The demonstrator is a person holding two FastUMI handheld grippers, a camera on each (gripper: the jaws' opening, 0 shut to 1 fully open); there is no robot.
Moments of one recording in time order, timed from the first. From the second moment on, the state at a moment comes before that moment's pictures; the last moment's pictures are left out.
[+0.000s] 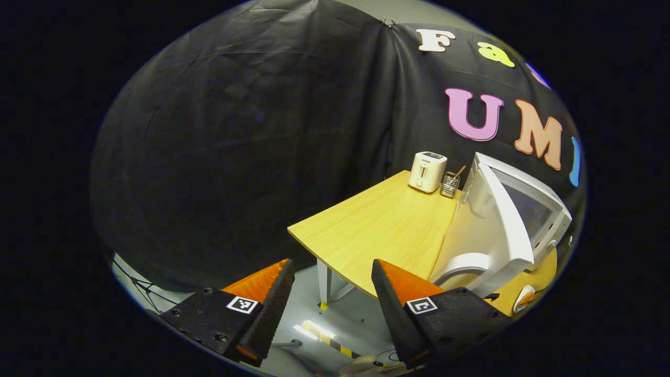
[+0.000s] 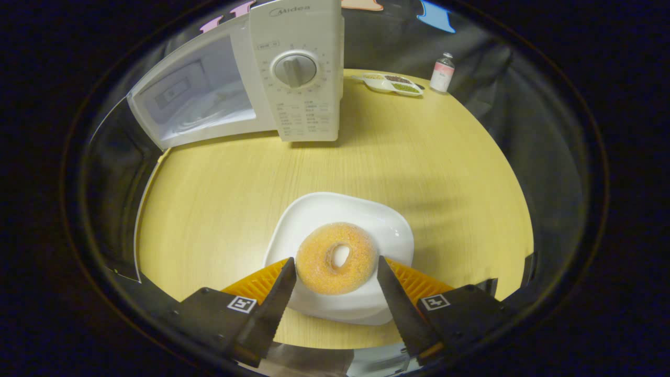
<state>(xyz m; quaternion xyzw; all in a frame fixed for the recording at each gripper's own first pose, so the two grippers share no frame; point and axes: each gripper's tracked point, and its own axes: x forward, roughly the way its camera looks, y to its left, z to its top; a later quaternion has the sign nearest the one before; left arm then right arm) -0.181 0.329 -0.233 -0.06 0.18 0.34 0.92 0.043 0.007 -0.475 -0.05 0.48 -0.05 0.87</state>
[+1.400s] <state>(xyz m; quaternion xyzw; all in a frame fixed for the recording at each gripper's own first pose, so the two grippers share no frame) -0.122 0.323 -0.244 -0.07 0.21 0.29 0.93 0.160 0.256 -0.374 0.28 0.28 0.06 0.92</state>
